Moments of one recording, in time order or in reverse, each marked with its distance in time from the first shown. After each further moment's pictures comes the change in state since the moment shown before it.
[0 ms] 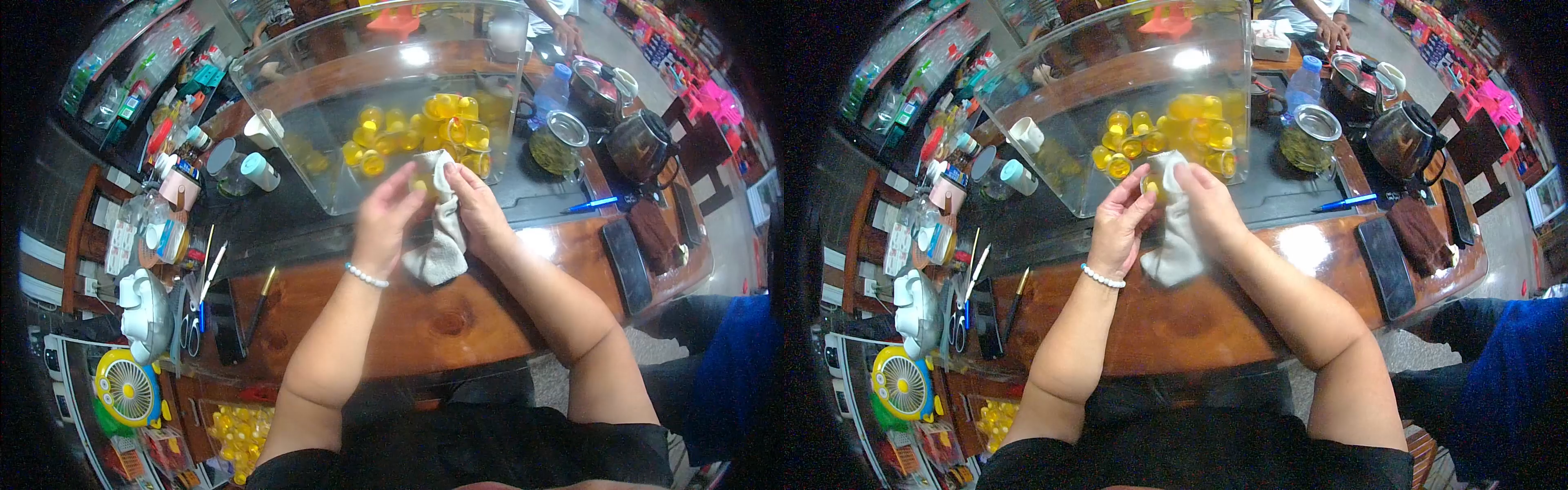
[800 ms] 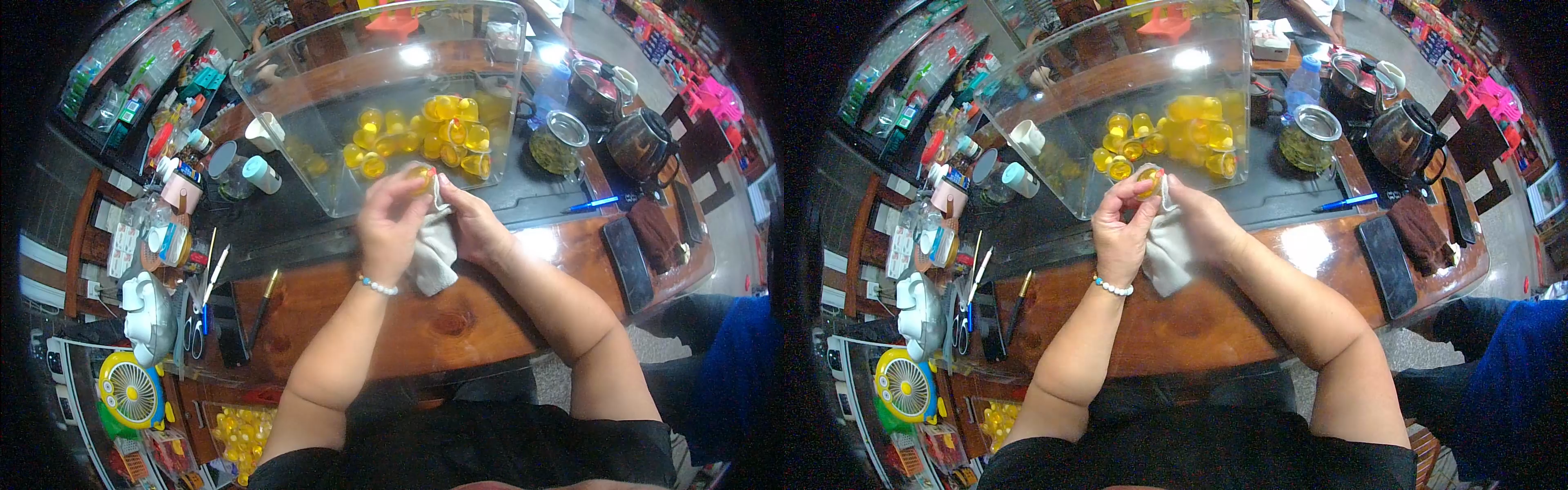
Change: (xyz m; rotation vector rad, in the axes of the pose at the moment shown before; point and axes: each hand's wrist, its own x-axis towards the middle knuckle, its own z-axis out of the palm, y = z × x) left_hand 0.004 -0.018 -0.007 0.618 0.067 0.596; right_hand -0.015 -0.007 0.014 0.233 -0.254 0.251
